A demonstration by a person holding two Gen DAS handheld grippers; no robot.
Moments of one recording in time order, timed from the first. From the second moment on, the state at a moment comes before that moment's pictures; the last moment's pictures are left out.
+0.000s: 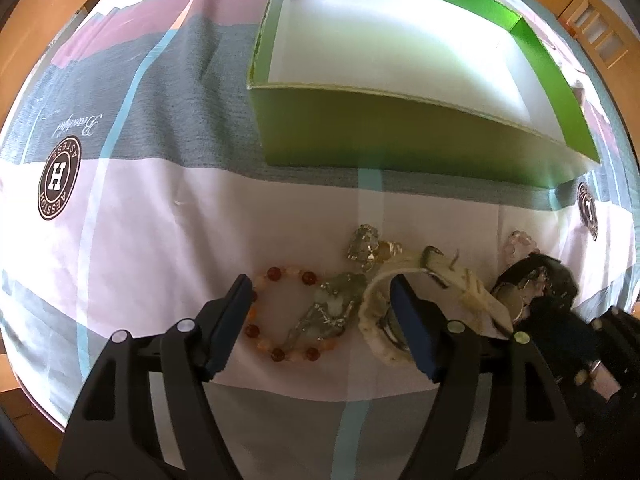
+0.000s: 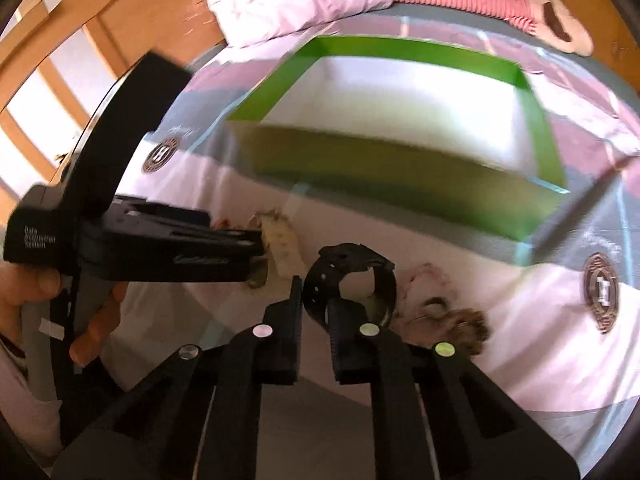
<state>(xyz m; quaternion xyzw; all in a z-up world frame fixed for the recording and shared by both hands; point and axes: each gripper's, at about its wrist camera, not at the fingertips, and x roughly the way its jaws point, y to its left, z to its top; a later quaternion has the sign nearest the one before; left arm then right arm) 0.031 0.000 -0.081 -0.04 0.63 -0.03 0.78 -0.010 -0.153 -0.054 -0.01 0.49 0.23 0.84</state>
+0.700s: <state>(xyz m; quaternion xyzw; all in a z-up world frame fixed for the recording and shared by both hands) 0.039 -0.027 -0.089 -0.06 0.63 -0.07 0.77 -0.003 -0.173 -0.069 -0.03 0.50 0.15 0.85</state>
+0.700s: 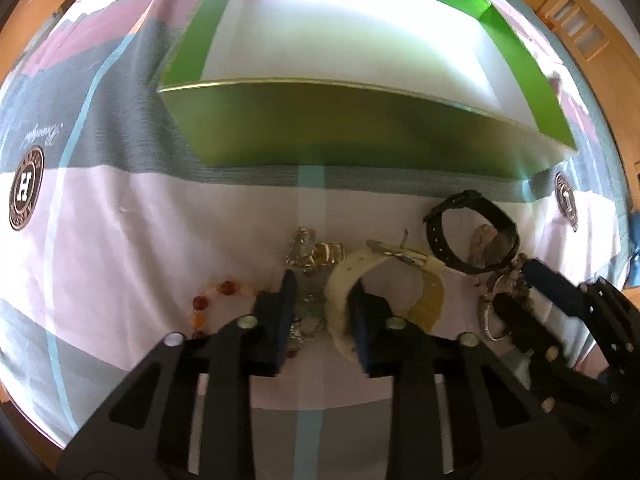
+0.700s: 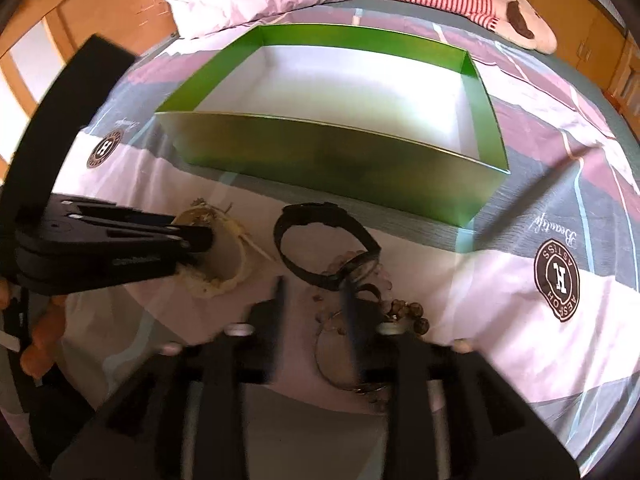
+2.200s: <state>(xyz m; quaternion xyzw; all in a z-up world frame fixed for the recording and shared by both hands) 0.042 0.010 -0.070 -0.12 0.59 -0.06 0.80 0.014 -0.170 -0.087 -0.04 0.50 0.12 0.86</state>
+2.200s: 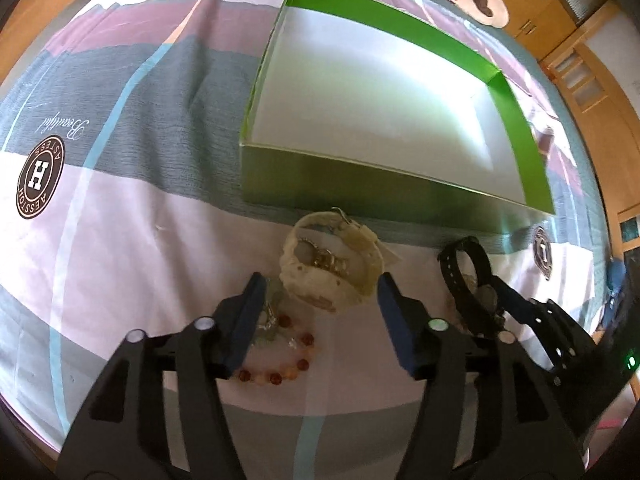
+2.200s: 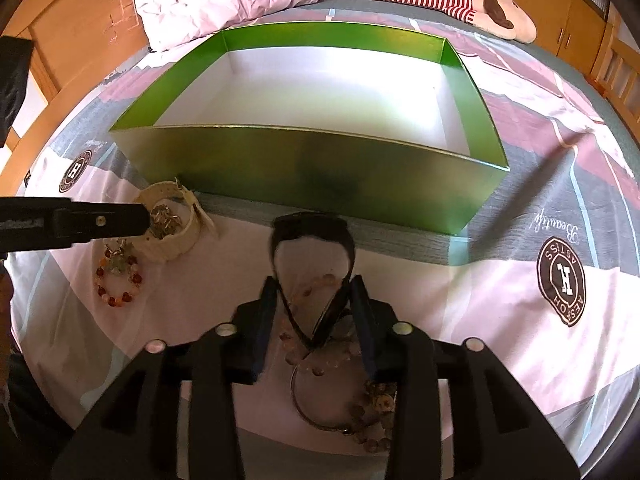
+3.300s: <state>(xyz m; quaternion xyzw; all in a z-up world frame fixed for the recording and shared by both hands) 0.030 0.030 -0.038 -0.17 0.56 -0.10 0.81 0.007 -0.176 -0.064 -0.01 0.47 0.13 0.88</state>
